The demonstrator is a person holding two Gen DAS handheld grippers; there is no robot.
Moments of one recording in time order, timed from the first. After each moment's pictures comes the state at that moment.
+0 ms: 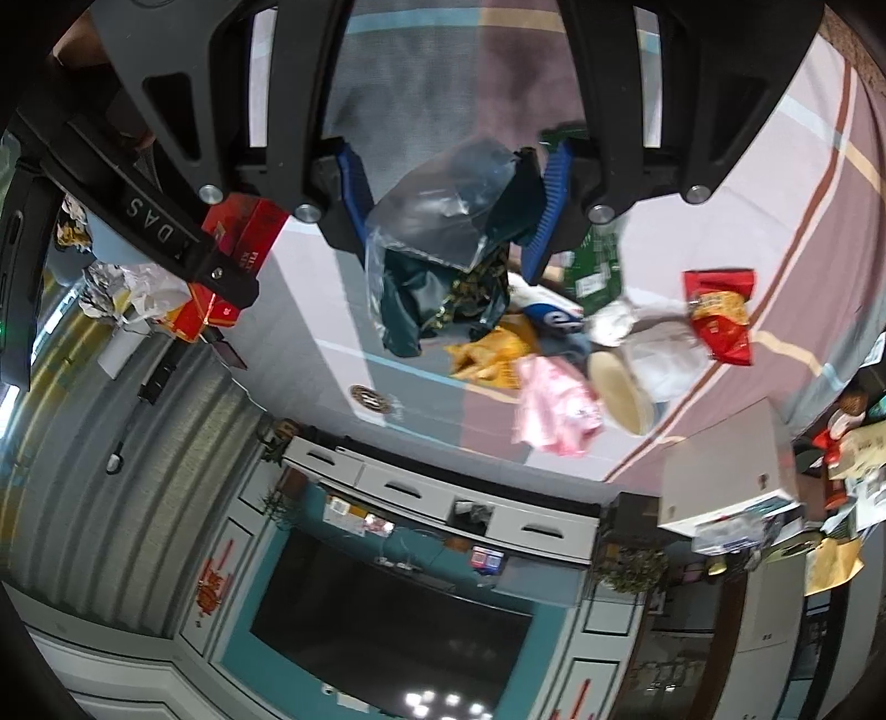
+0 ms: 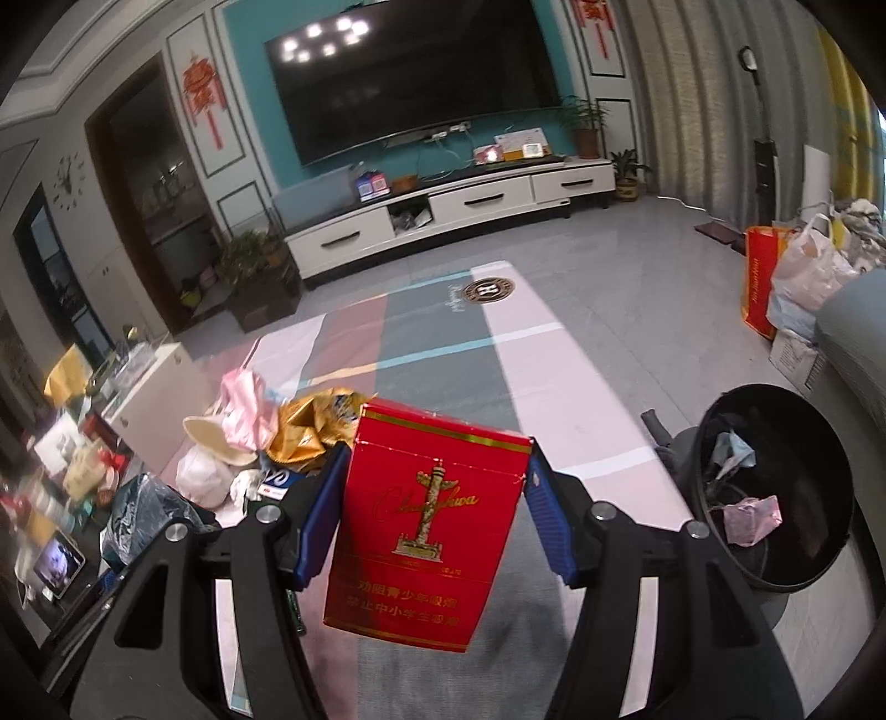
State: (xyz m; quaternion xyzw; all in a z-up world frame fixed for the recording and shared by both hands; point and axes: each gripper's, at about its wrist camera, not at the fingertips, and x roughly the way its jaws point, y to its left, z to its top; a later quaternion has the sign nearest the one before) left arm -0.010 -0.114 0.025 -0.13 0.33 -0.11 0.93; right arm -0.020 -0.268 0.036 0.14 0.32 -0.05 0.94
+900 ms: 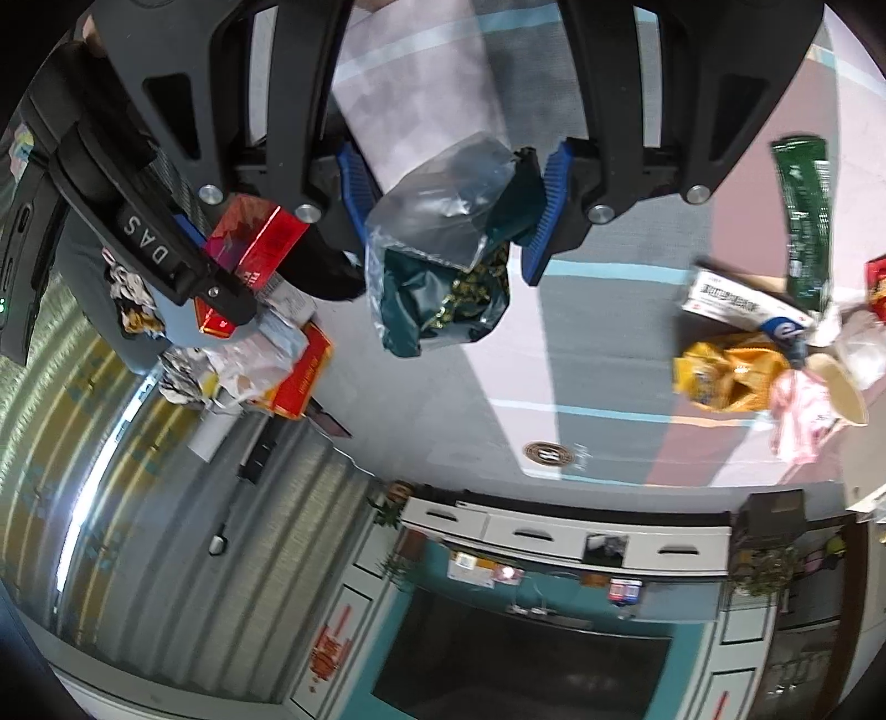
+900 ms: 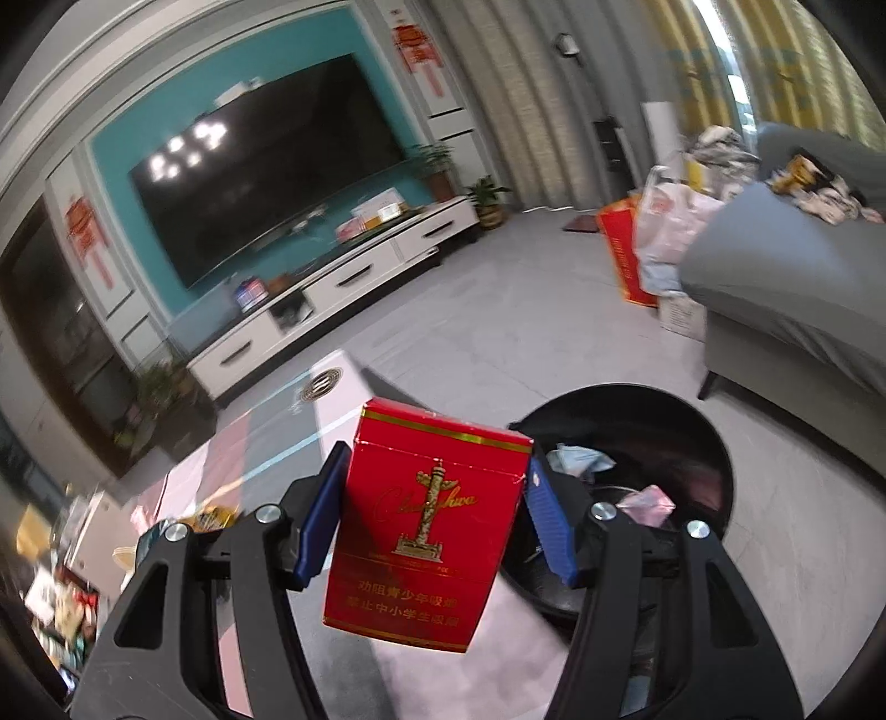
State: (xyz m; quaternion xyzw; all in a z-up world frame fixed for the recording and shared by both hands) left arm -0.010 -0.271 0.023 -0.09 0.36 -0.25 0.89; right arm -0.102 -0.420 0.033 0.25 0.23 -0.21 0.92
